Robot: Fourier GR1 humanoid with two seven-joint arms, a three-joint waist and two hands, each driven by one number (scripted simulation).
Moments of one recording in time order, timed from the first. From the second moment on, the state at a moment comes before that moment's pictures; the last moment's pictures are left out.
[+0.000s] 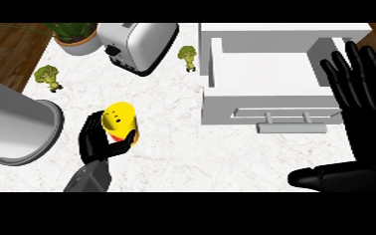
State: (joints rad) left arm -0.35 0.07 0.20 -0.50 0.41 -0.02 -1.05; right arm -0.12 -0.10 -0.08 -2.08 -0.18 0.14 0.19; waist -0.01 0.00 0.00
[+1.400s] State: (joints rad) left arm -0.34 0.09 -0.05 -1.32 0.37 -0.06 -0.50; right arm -0.08 -0.10 -0.09 -2.08 -0.18 0.15 0.18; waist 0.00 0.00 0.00
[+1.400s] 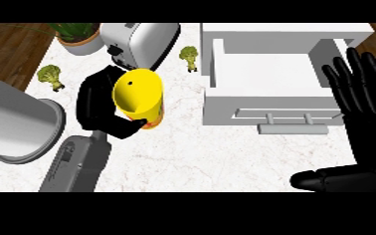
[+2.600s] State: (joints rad) left arm -0.96 0.01 -0.05 -1.09 0.22 0.23 -0.18; right arm -0.08 -0.11 -0.10 -2.08 -0.18 0.16 0.17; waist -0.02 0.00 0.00
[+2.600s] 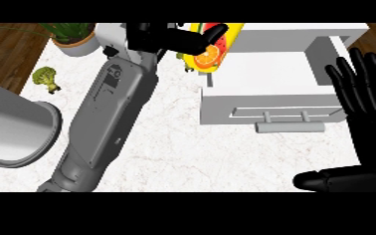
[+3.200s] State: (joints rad) left arm -1.14 0.00 -0.16 -0.80 0.33 0.35 -0.24; right arm -0.10 -0.11 -0.12 -2.02 -0.18 0.17 0.14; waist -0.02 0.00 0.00
